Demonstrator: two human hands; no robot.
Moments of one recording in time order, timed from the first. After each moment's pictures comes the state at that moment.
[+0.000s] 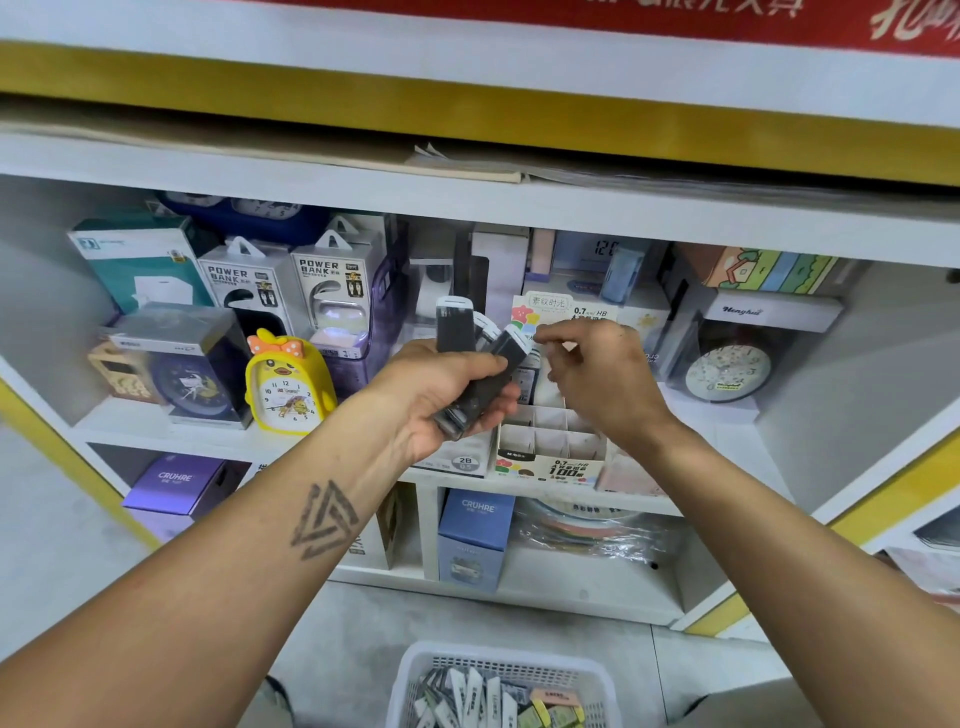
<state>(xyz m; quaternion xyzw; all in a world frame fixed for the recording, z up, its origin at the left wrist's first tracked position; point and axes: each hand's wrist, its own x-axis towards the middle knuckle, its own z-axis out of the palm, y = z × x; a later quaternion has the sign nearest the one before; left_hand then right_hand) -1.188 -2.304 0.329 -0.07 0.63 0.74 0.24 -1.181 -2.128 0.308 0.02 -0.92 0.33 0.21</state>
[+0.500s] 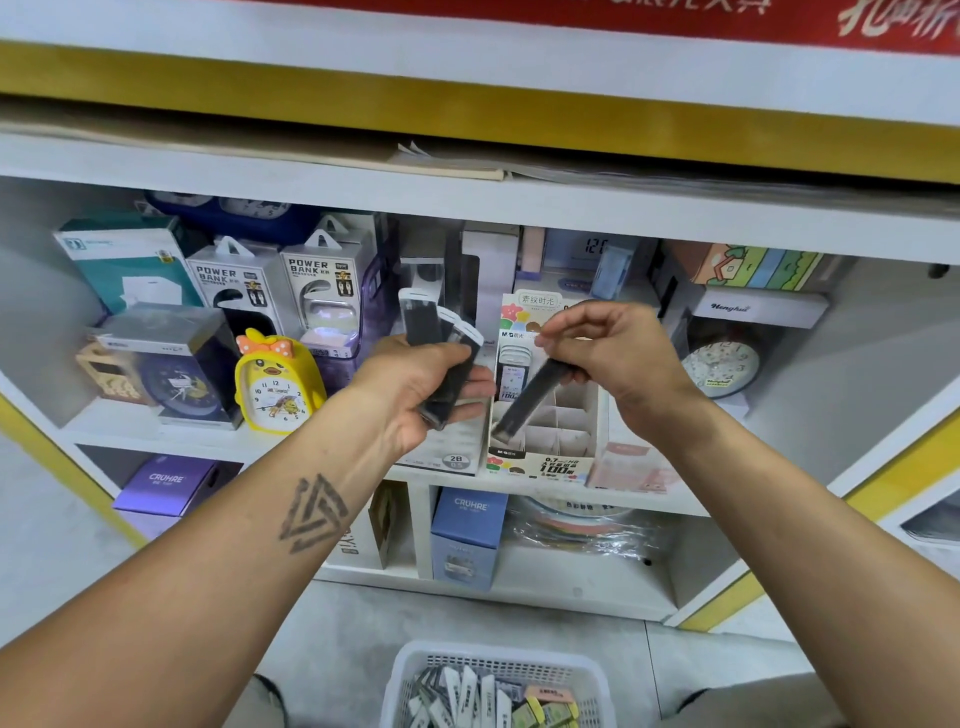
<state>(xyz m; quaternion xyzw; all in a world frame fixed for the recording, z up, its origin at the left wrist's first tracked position) -1.190 -2.304 0.330 -0.10 0.62 0.76 0.19 -1.175 -2.111 0.325 -0.04 -0.78 0.61 0.11</state>
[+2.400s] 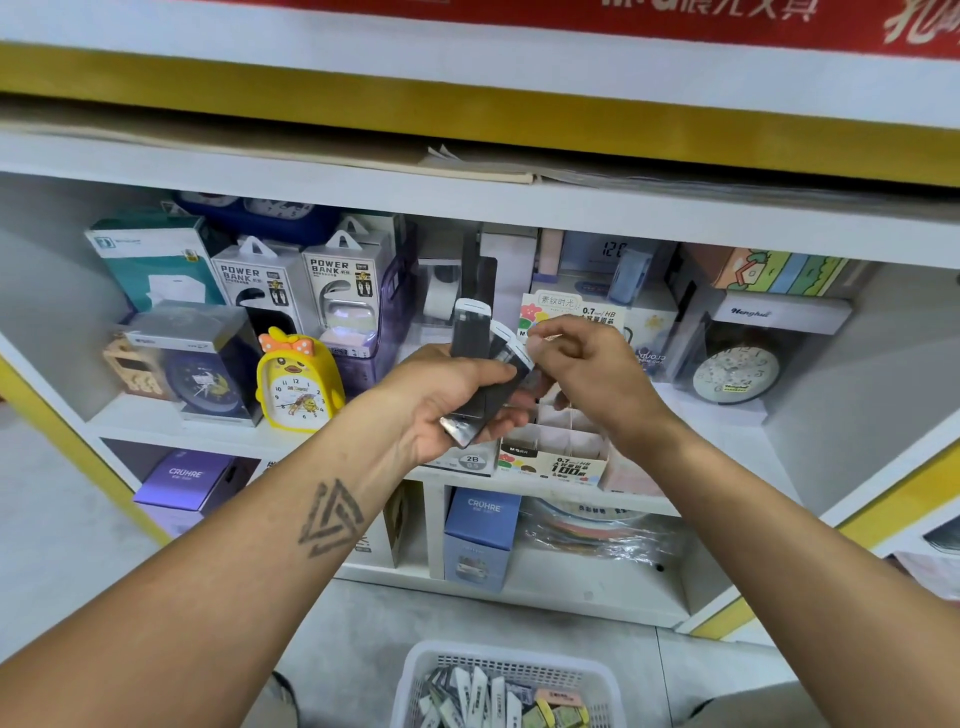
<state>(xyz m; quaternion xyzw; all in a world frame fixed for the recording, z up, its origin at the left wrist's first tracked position) -1.184 -2.307 0.329 -0.05 0.63 0.73 0.27 -1.181 -2.139 0.306 0.00 -0.84 0.54 0.10</state>
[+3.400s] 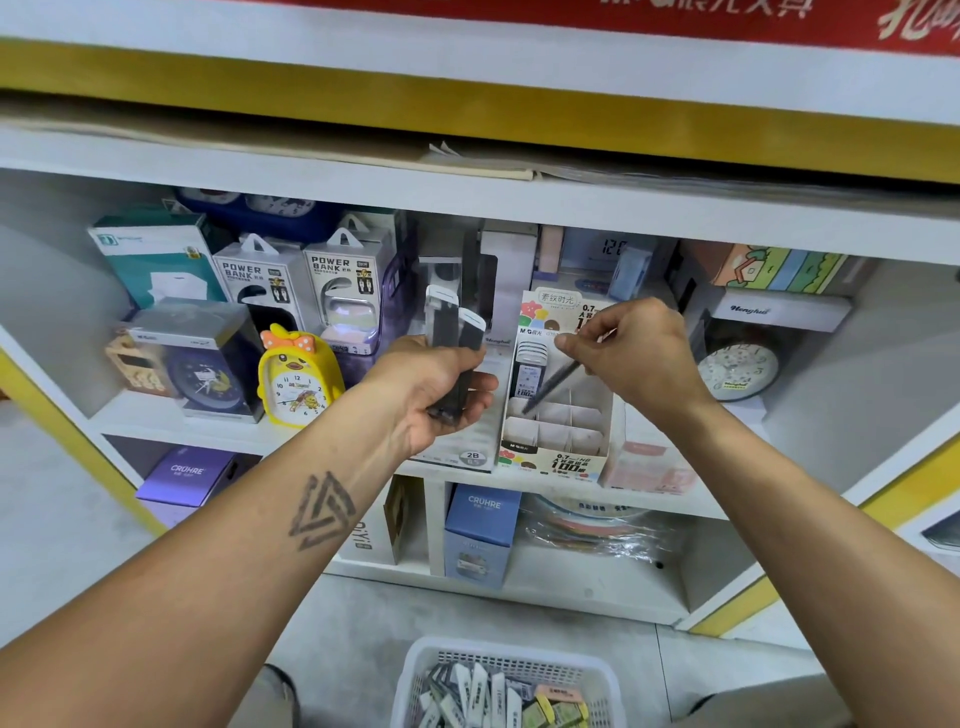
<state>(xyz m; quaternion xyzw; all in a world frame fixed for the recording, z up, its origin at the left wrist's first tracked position) -1.185 -2.316 0.333 -0.11 0.64 0.73 0.20 -1.181 -2.113 0.325 -0.06 -0.92 0.34 0.21</state>
